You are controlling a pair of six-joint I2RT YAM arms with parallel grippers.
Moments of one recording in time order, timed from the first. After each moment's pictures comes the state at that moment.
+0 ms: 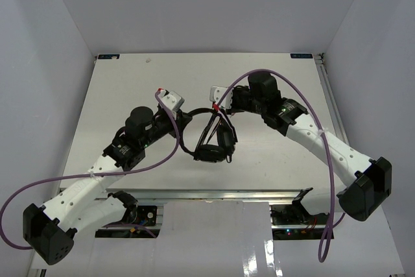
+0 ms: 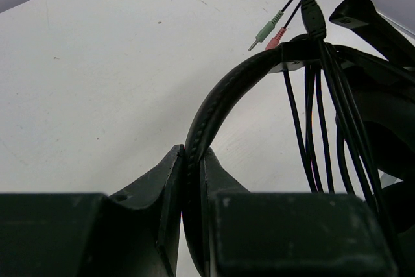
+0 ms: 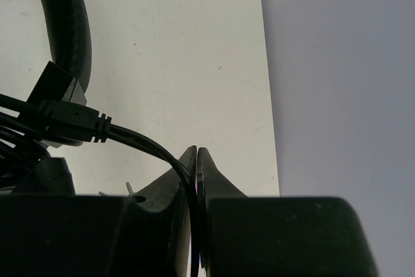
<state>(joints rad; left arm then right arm) -0.64 0.91 0.76 -0.03 0.16 -0.02 0.70 1.33 1.22 -0.32 -0.26 -0.97</state>
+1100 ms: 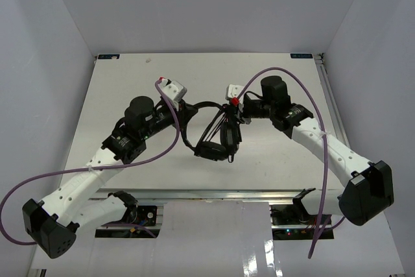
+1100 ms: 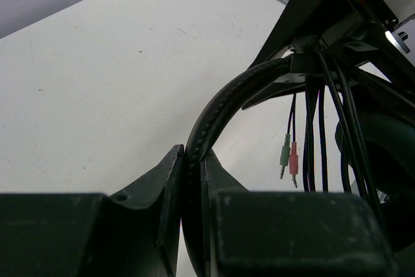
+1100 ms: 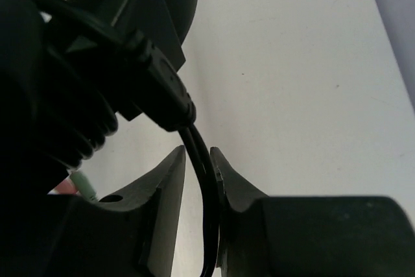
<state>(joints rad) -0.65 0.97 0.91 -0.08 0.20 -0.05 0.56 1.28 1.06 -0.25 -0.68 -0.67</state>
